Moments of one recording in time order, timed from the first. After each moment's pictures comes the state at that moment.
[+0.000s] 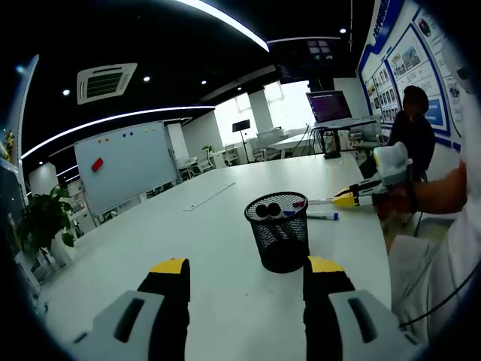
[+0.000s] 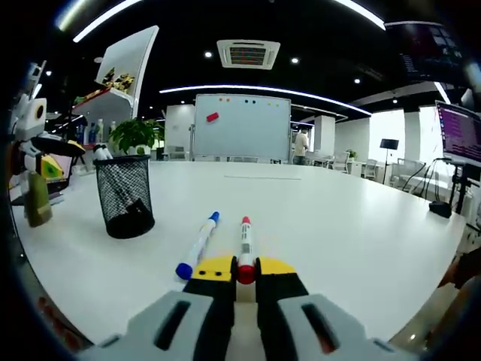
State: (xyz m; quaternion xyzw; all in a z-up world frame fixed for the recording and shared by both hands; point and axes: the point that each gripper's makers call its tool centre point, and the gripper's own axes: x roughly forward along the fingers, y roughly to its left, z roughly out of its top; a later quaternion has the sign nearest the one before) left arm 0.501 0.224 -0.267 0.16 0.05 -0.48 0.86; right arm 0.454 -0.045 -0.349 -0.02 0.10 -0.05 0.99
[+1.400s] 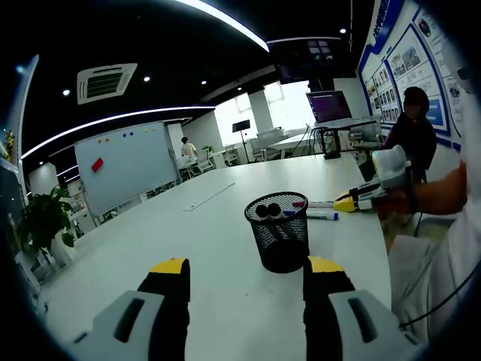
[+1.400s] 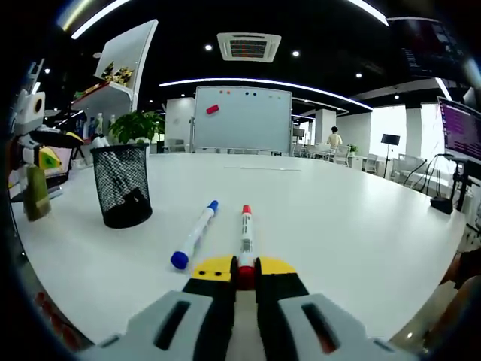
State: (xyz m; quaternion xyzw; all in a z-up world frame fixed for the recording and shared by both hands) left arm 0.501 0.224 -0.267 0.16 0.05 -0.49 0.86; right arm 0.455 -0.048 -0.362 -0.03 0.12 -0.05 0.99
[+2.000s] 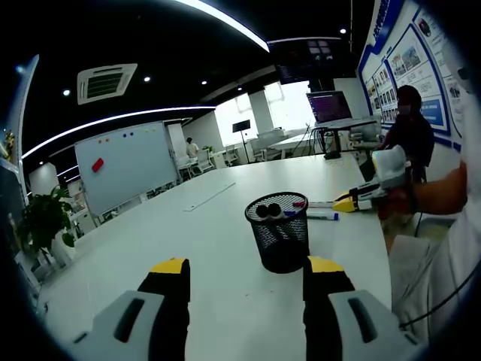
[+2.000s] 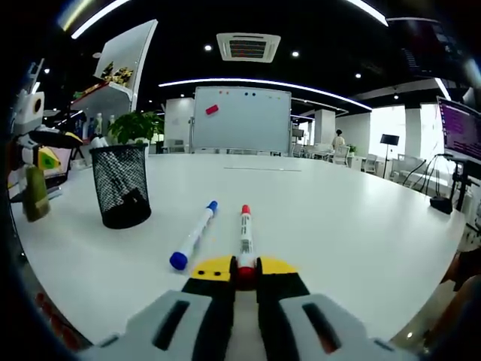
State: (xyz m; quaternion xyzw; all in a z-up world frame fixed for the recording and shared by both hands) left arm 0.502 0.226 -0.267 0.16 0.05 -0.49 0.86; right arm 0.456 -0.048 -0.362 -0.03 0.12 -0.05 0.99
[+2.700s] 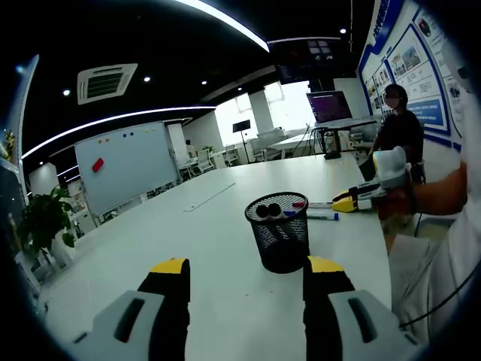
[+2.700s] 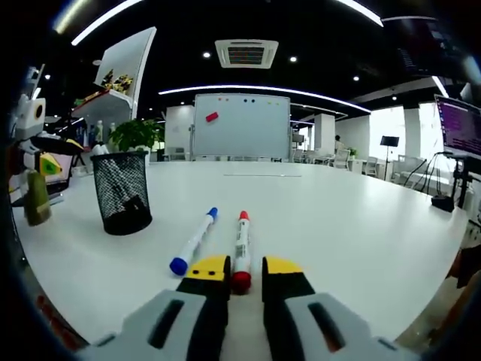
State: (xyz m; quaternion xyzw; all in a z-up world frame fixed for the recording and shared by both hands) left arm 0.500 0.224 -0.266 0.16 0.05 -0.49 0.86; right arm 0.457 -0.049 -0.357 -0.02 0.09 -0.05 0.99
